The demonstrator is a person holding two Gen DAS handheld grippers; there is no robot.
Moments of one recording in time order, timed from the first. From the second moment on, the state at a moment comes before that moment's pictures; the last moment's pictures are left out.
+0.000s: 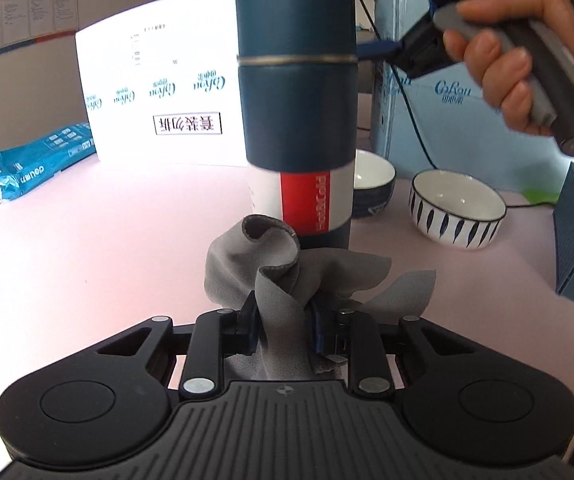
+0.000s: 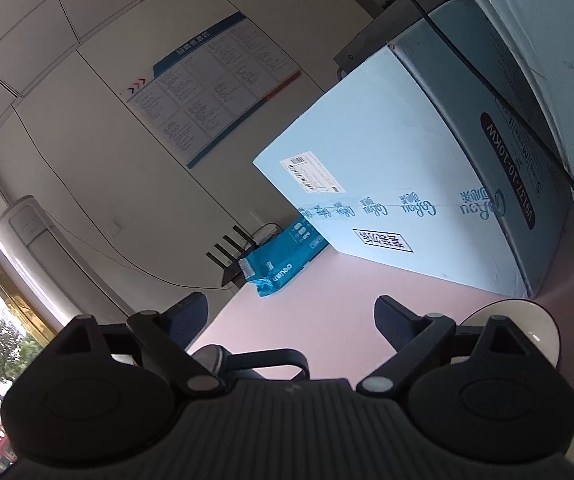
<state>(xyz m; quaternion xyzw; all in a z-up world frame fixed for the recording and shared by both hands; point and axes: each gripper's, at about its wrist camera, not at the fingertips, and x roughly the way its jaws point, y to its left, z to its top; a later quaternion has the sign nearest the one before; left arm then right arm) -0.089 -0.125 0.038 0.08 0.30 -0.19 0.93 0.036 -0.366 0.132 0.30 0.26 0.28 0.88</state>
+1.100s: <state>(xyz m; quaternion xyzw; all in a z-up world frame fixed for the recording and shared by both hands) -0.079 -0.122 0.097 0.04 0.23 -0.16 0.96 0.040 -0.396 0.125 0.21 0.30 0.28 0.89</state>
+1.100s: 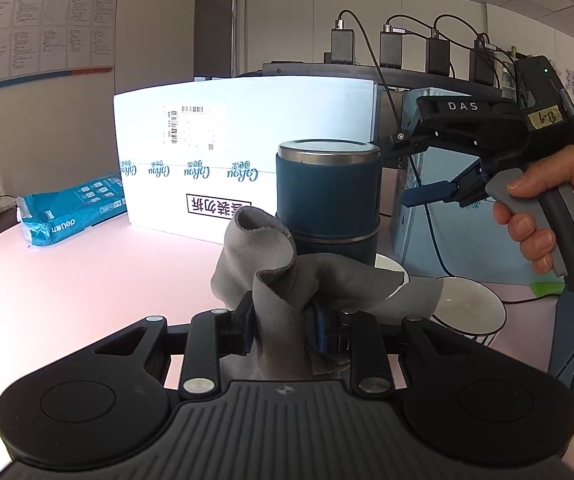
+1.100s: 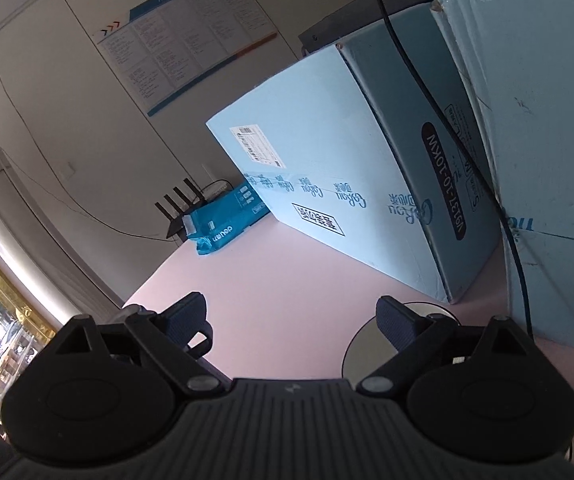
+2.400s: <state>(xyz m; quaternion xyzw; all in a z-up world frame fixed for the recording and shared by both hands) -0.073 -0.101 0.078 0.02 0.24 -0.20 0.95 -0.002 -0.314 0.175 -0.05 0.34 0.36 0.87</state>
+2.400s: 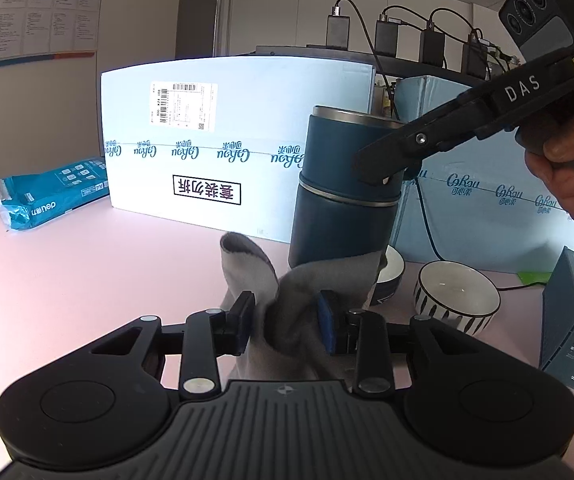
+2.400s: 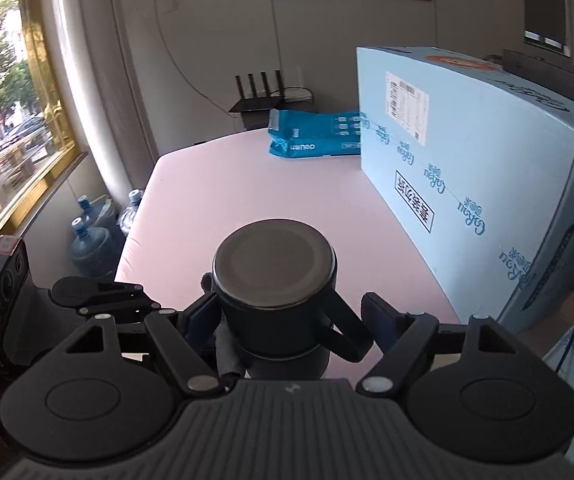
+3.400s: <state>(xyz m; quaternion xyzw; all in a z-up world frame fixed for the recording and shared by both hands) -0.097 -0.123 -0.006 0.18 0.25 -0.26 0.92 -0.017 -0.288 0.163 0.08 0.37 0.24 0.89</state>
